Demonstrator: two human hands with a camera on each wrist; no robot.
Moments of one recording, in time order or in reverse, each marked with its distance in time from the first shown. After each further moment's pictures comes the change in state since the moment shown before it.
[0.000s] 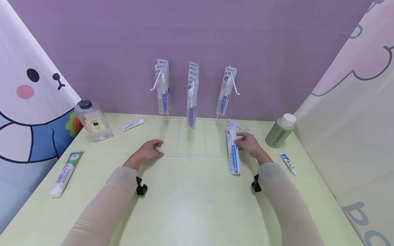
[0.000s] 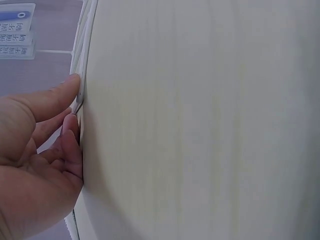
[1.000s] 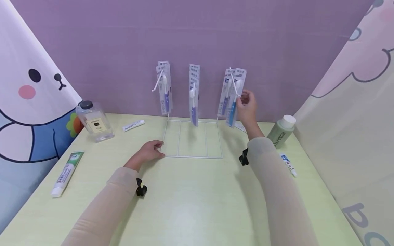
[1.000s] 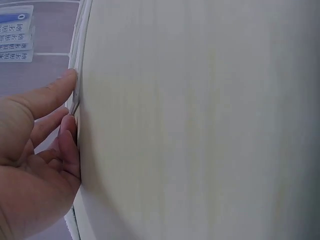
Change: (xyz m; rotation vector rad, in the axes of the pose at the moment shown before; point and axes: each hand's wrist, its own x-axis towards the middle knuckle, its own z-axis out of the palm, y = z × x) left_hand 0.001 -0.003 0.003 0.103 0.027 0.036; right_hand 0.031 -0.130 -0.008 0.146 0.638 -0.445
